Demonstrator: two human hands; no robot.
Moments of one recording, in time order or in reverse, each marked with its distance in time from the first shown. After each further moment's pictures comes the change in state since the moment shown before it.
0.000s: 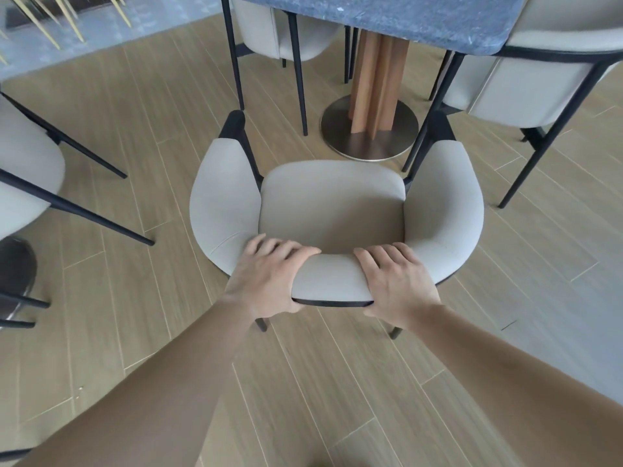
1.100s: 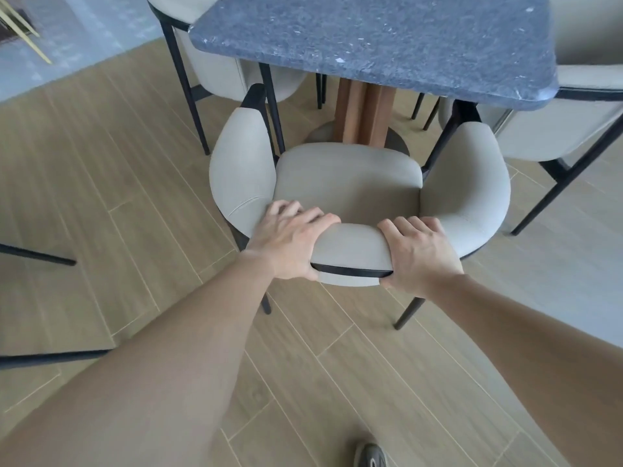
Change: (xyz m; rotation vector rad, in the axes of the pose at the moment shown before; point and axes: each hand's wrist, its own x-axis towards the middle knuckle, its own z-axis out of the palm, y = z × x) left_hand 0.351 -0.211 -0.068 0.067 0.053 0.296; right_hand 0.335 0.083 -0.047 0.043 0.076 0.305
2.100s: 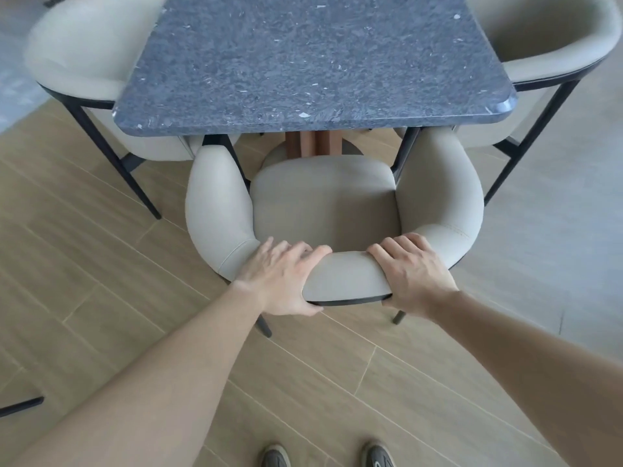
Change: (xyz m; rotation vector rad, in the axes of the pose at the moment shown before) left_hand 0.103 -0.131 -0.019 0.057 -0.079 0.344; right_hand 0.108 -0.031 -0.013 0.046 -0.108 0.176
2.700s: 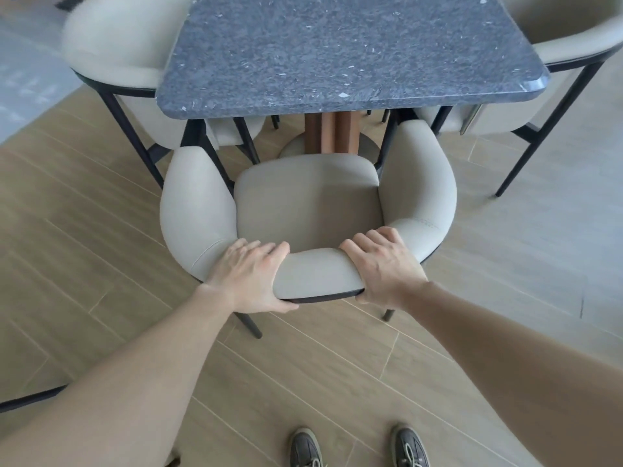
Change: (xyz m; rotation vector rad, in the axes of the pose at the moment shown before) left_hand -0.111 -0.087 0.021 0.020 0.037 -0.068; right_hand 0.022 -0.132 0.002 0.033 0.025 -0.076
